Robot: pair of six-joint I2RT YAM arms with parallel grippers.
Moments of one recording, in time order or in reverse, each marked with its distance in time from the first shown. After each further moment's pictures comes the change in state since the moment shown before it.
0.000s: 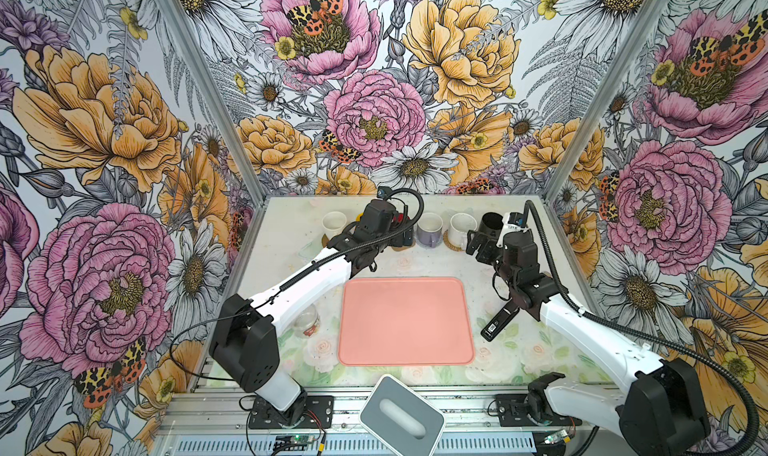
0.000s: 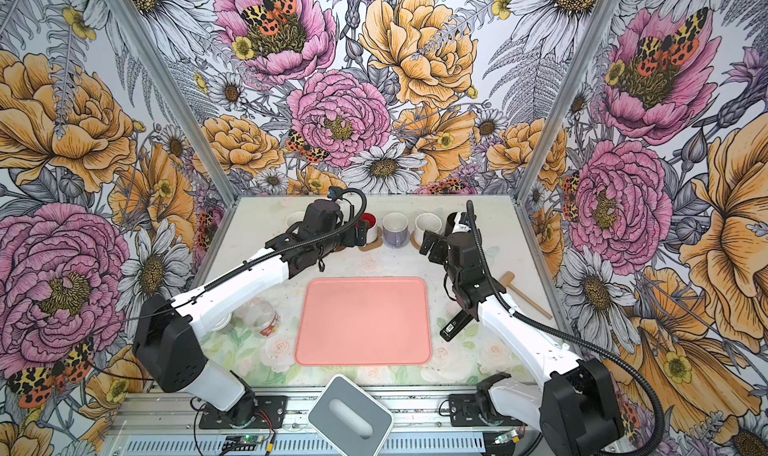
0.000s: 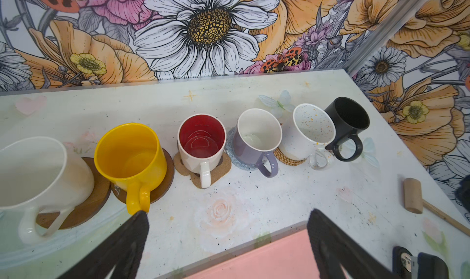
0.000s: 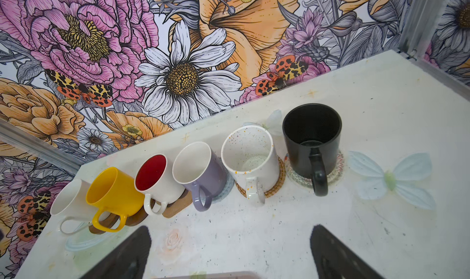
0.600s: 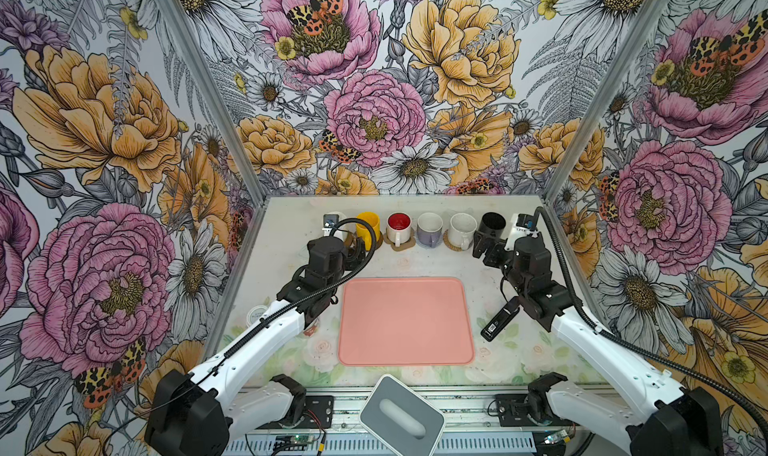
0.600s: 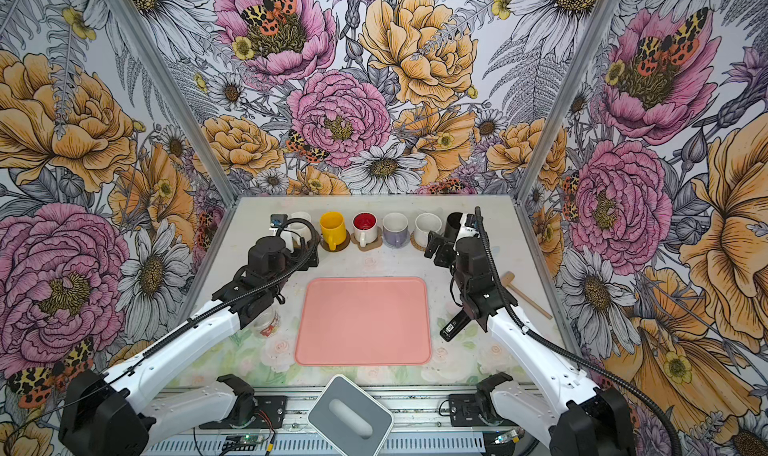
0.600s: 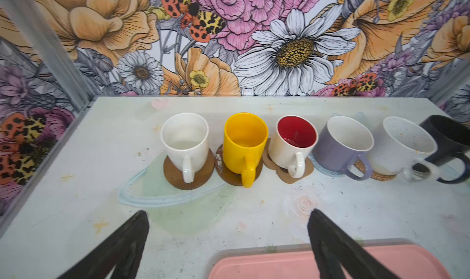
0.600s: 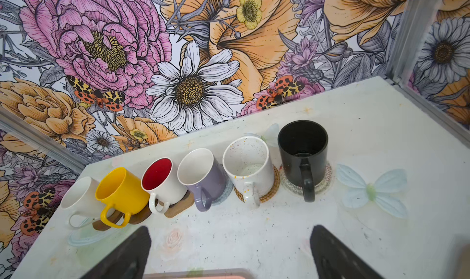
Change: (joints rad) left arm 0.166 -0.444 -0.509 0.196 -0.190 0.117; right arm 0.000 -0.143 -0.034 -0.042 0.010 -0.095
